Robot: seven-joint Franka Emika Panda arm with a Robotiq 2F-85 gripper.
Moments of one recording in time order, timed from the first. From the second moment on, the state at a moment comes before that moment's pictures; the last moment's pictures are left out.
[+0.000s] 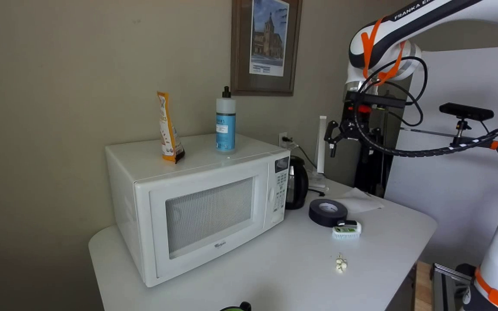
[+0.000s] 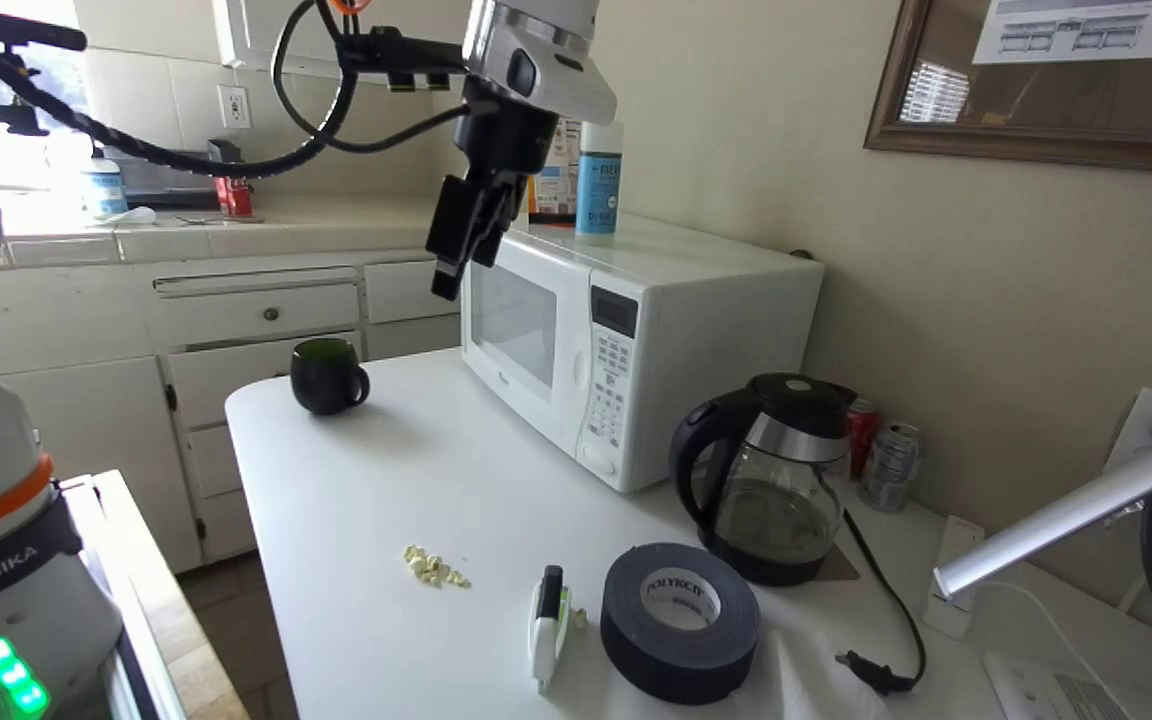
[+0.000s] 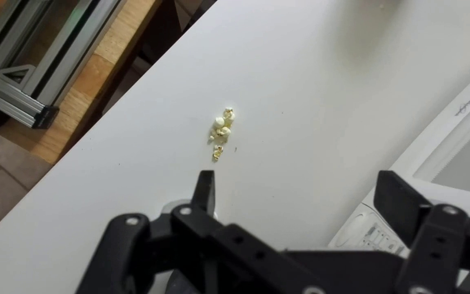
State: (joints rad) arm -0.30 -0.44 -0.17 -2.43 0.15 1.81 0.49
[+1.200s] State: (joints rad) arm -0.31 -0.27 -0.31 -2.44 -0.07 1.76 -0.09
